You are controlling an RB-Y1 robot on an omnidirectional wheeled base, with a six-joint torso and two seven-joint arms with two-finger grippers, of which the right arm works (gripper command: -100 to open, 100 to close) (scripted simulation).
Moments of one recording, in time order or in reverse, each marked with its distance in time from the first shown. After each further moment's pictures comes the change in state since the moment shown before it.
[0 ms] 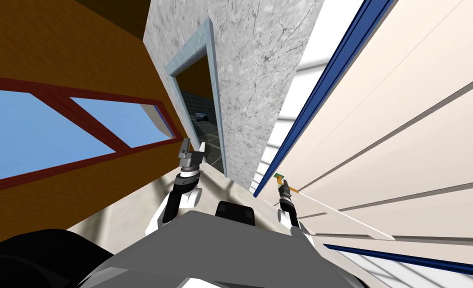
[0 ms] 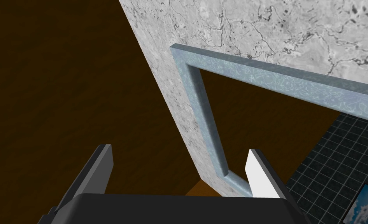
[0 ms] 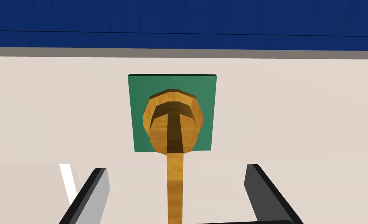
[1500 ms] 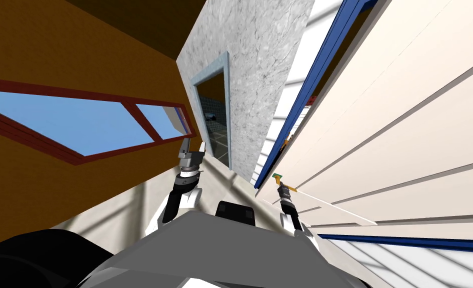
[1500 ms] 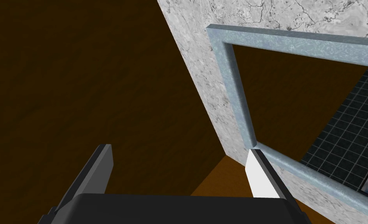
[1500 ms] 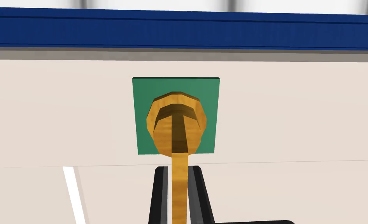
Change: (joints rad) arm 0.026 -0.042 0.082 -0.003 0.054 -0.025 -0.094
